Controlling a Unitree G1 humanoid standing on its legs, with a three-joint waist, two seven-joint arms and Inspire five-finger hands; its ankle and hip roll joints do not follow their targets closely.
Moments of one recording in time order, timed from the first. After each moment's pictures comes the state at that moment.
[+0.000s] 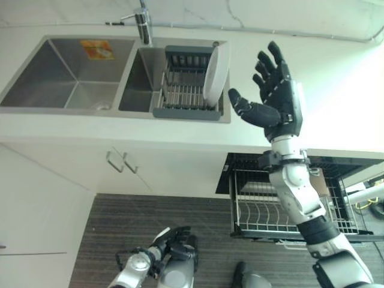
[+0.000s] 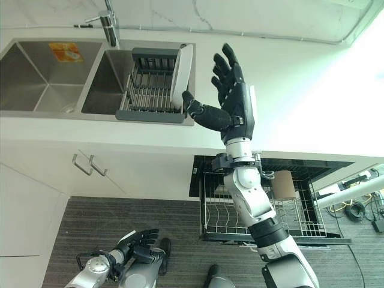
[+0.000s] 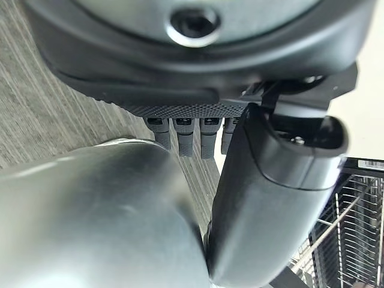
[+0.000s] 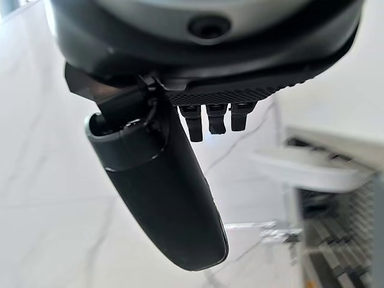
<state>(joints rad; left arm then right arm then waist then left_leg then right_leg) -0.03 0.34 -0.35 0.73 -0.07 -0.05 -0.27 -0.54 -0.38 0.28 0.14 0.51 -0.30 -0.35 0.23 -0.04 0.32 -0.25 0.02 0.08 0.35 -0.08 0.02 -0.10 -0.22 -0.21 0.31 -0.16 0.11</state>
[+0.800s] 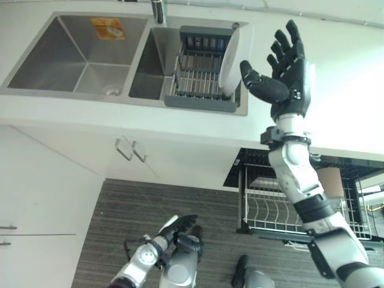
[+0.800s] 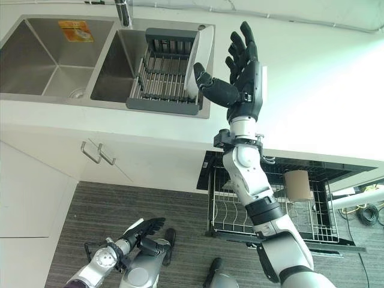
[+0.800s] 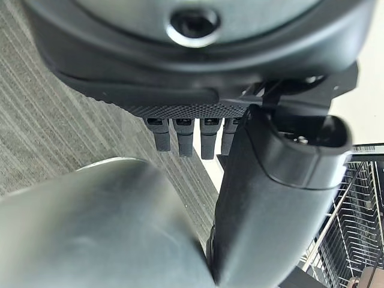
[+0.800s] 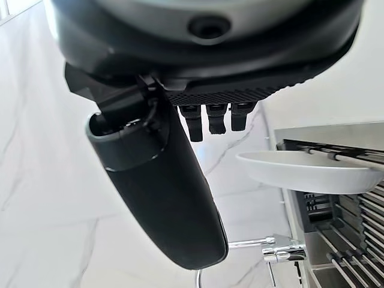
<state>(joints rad) -0.09 0.33 -0.42 0.72 0.06 -0.14 -0.16 -0.73 -0.37 0.26 0.25 0.59 -0.29 -0.41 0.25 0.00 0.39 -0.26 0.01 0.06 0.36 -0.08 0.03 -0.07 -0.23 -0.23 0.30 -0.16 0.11</state>
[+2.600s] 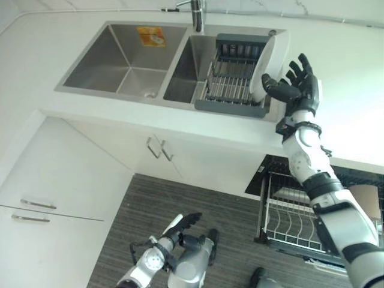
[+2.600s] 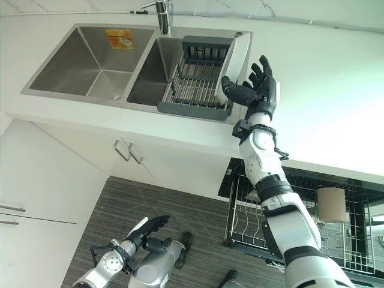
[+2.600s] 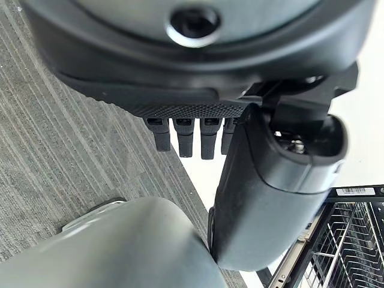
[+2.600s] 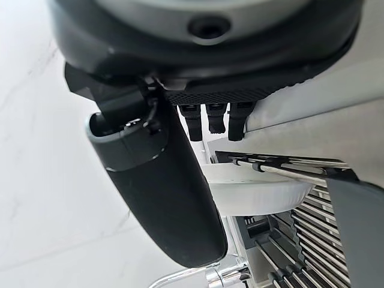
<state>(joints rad) -0.09 0.30 -0.47 0.77 0.10 -0.24 -0.05 -0.91 -0.45 0.25 0.68 0.75 -0.23 -0.35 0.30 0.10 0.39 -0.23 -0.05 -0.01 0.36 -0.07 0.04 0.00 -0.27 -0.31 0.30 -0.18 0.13</state>
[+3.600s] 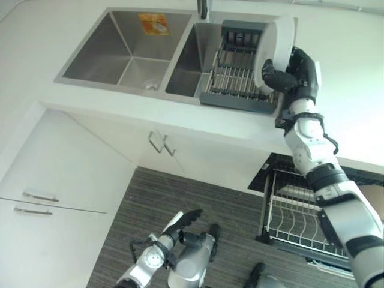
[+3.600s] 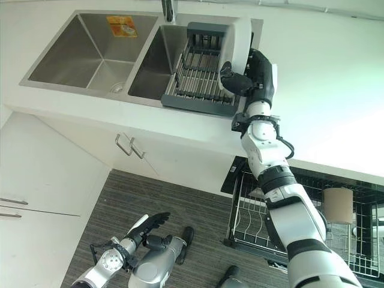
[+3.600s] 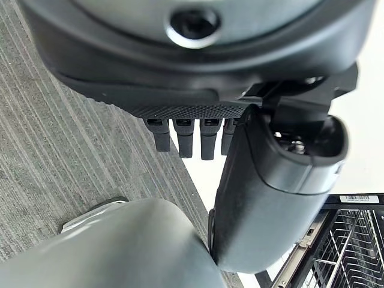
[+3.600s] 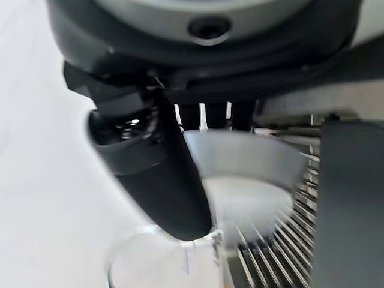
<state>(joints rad) -0.09 0.31 -0.47 0.74 0.09 -0.25 -0.05 -1.00 -0.49 0.34 0.73 0.57 -0.19 -0.27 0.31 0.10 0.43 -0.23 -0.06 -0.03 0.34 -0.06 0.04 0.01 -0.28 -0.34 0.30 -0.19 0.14</state>
